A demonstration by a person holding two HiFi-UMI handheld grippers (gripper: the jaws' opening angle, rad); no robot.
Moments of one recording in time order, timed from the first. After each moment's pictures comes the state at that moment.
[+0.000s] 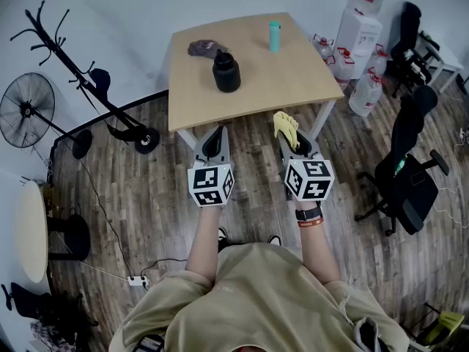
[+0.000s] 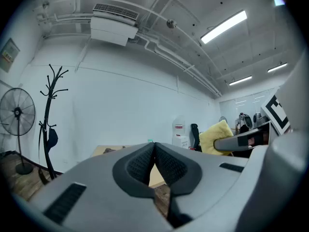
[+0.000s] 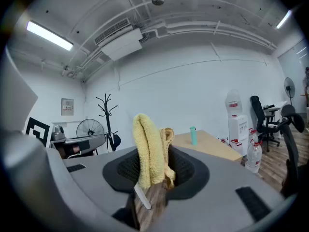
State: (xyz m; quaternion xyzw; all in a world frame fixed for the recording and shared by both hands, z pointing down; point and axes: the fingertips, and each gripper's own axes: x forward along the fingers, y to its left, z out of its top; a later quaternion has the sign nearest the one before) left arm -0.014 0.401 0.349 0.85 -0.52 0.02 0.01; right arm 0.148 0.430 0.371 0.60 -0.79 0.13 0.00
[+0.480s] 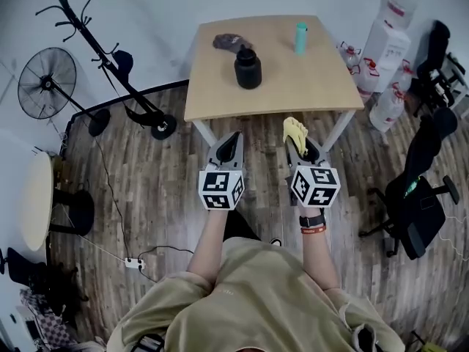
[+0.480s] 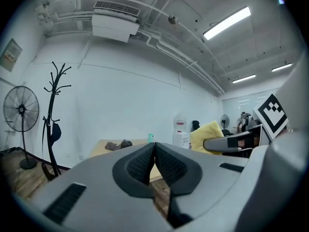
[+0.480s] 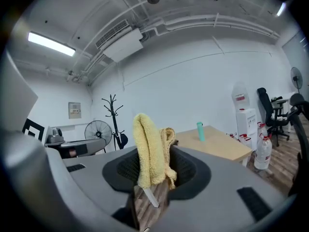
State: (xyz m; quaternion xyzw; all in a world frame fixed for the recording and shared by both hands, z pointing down) left arm 0.011 0.422 0.382 0.85 -0.53 0.04 0.04; right arm 0.158 0.429 0.403 0.57 -0.80 0.15 -0.01
